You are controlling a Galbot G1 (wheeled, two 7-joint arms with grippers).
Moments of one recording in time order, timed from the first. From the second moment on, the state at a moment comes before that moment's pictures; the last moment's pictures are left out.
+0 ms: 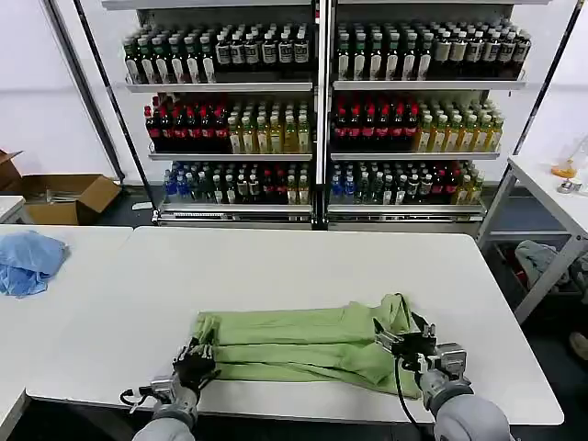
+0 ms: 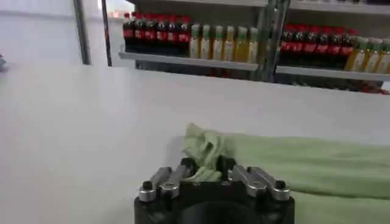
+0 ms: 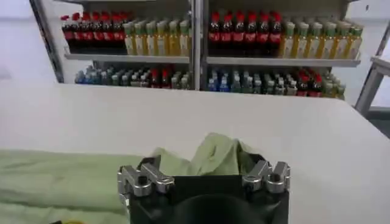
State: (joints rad) left arm 1.39 -1.33 -0.43 -1.86 -0.36 0.30 -0.21; right arm -1.34 1.08 0.38 2.13 0.53 -0.55 0.27
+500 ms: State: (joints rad) left arm 1.39 -1.24 -0.57 -1.88 -0.48 0.32 -0.20; right arm -1.33 1.07 0.39 2.16 0.54 -0.55 0.27
